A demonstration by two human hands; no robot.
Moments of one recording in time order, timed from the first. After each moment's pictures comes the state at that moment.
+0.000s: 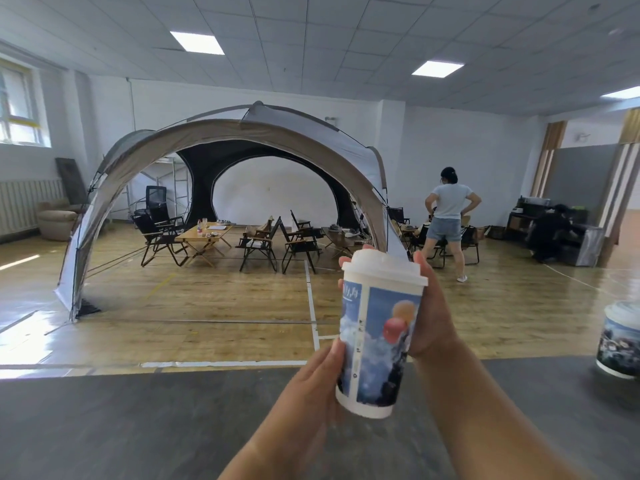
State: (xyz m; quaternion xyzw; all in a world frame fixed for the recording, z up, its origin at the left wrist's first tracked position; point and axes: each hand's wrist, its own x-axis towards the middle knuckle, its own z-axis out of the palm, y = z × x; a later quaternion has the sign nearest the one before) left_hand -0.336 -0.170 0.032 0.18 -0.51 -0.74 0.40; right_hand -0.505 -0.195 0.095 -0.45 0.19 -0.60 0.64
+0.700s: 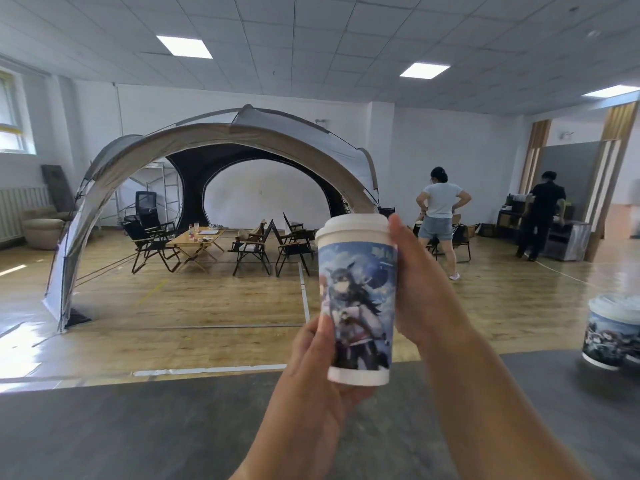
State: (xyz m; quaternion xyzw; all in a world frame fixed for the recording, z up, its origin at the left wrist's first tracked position) left_hand -0.340 -0.139 0.061 0.13 -0.42 -0.77 0.46; right_hand -0.483 -0.161 0.138 -0.51 0.31 -0.67 0.44
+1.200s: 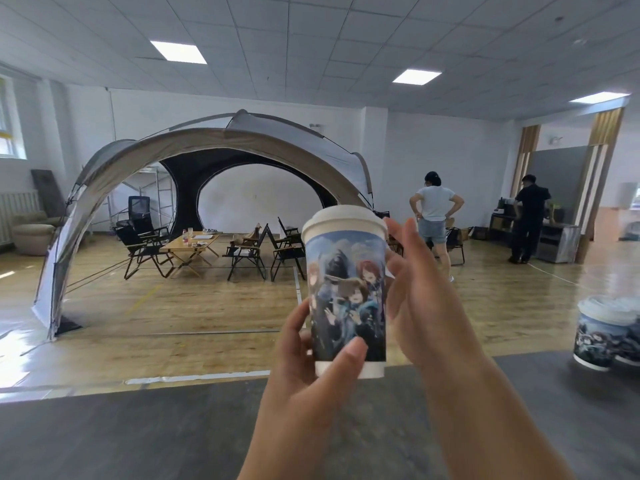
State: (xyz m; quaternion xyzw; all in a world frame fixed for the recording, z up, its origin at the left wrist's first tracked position) left_hand -0.341 -0.132 0.067 0.16 -0.51 -0.62 0.58; right_hand -0.479 -0.141 0.133 -0.51 0.33 -0.70 0.38
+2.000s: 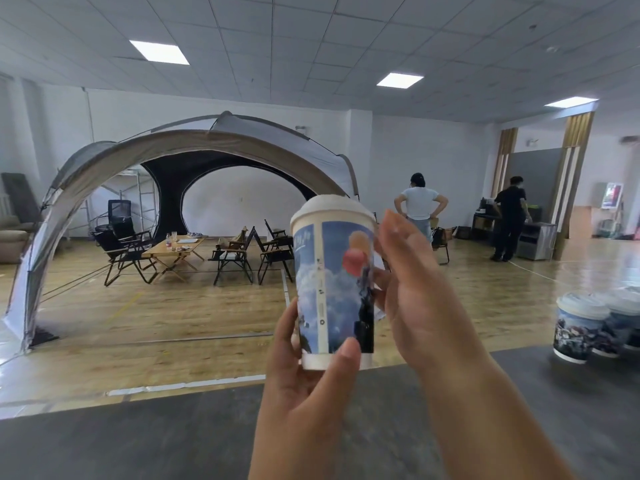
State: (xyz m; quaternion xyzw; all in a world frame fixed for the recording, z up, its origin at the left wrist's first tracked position) left_hand -0.352 -0.114 0.077 0.13 -0.45 -0.65 0.60; right_hand -0.472 -0.122 0.146 -0.53 0.34 -0.71 0.31
